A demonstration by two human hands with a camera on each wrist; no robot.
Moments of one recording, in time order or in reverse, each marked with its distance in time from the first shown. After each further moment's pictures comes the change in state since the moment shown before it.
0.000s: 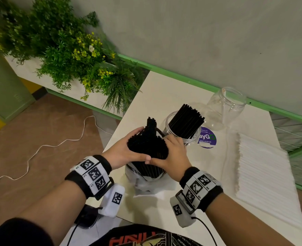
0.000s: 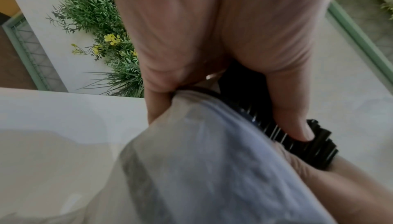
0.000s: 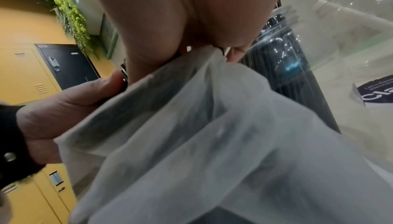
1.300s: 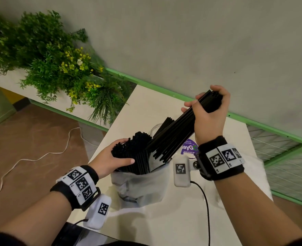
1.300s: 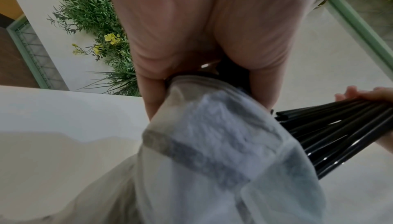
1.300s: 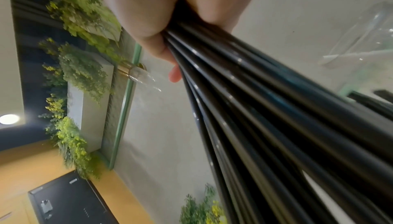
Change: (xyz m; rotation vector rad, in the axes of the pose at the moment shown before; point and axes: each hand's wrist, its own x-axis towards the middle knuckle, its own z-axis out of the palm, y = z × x) left_hand 0.009 -0.003 0.001 0.112 0.131 -0.015; right_hand 0.043 -0.037 -0.147 0.976 0.730 0.000
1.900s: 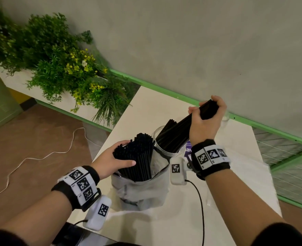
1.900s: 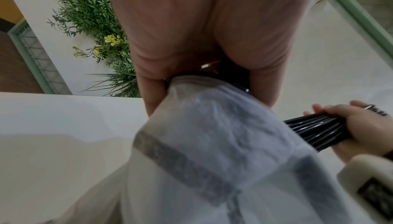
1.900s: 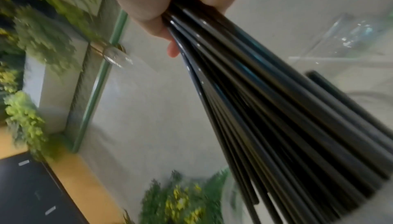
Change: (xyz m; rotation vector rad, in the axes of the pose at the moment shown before) left_hand 0.000 0.006 -0.004 -0.006 -0.022 -0.017; right_hand 0.014 0.056 -0.003 -0.190 0.141 -0.110
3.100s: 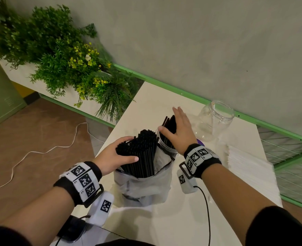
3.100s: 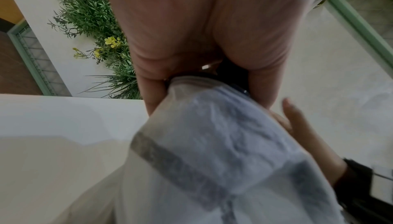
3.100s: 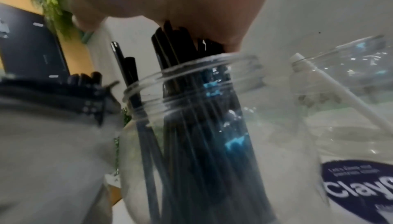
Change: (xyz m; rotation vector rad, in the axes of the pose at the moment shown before) left_hand -0.004 -0.001 -0.003 0.022 0.010 0.027; right_hand -0.019 0.067 0.003 -0.786 -0.799 -0.053
